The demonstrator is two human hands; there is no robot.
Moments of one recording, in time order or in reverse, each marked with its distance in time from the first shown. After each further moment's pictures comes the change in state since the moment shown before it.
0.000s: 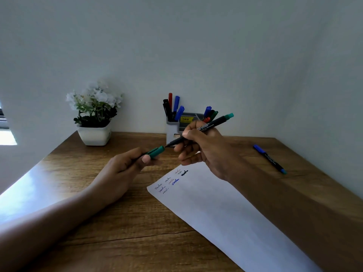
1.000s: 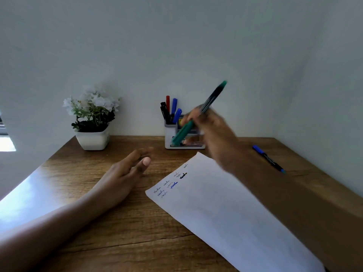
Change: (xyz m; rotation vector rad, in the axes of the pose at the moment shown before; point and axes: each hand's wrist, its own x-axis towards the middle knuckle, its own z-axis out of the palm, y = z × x) left_hand 0.005 -0.001 0.003 0.075 -0.056 -0.051; right_hand 0.003 -0.016 -0.006 -0.019 0.090 -0.226
